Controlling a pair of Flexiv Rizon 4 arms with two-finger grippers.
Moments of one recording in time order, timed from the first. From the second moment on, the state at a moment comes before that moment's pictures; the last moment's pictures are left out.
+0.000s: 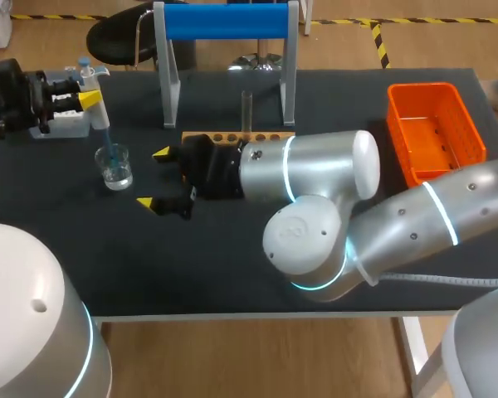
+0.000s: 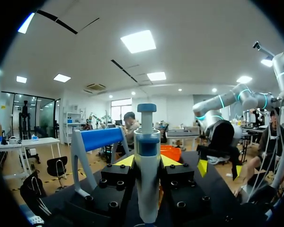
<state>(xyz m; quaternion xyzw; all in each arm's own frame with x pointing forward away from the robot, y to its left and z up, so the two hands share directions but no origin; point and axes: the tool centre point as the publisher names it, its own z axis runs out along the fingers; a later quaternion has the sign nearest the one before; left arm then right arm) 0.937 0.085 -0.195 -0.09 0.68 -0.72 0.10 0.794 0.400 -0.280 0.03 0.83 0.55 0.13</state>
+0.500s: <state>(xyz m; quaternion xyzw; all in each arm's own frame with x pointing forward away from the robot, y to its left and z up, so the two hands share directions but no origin) 0.937 0.085 -0.195 -0.09 0.68 -0.72 0.10 0.779 0.398 -0.231 -0.02 0.81 0.58 0.06</state>
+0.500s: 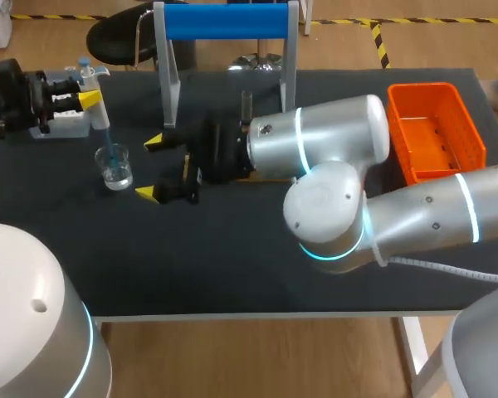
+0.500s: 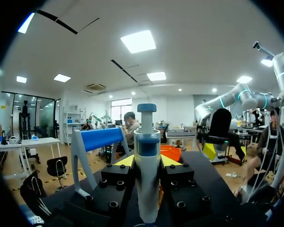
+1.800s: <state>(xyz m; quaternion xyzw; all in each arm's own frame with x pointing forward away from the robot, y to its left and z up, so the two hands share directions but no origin) 0.937 0.085 -0.195 -0.09 0.68 -0.72 0.10 0.859 0.395 -0.072 -0.13 0.74 0.65 -0.09</state>
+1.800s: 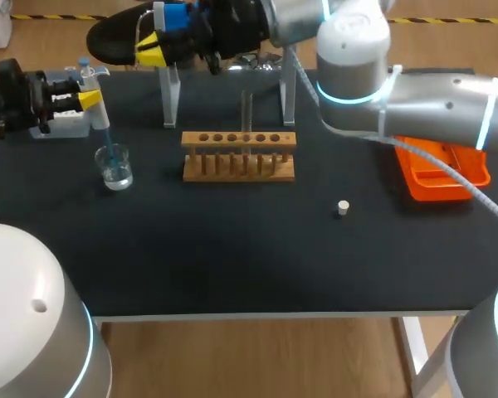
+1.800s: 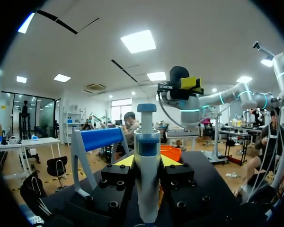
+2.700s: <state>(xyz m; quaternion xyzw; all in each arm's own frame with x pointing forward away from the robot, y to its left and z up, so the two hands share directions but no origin) 0.937 0.085 -0.195 -0.09 0.68 -0.72 0.10 0.896 0.466 -0.089 -0.15 0.71 0.67 -0.13</state>
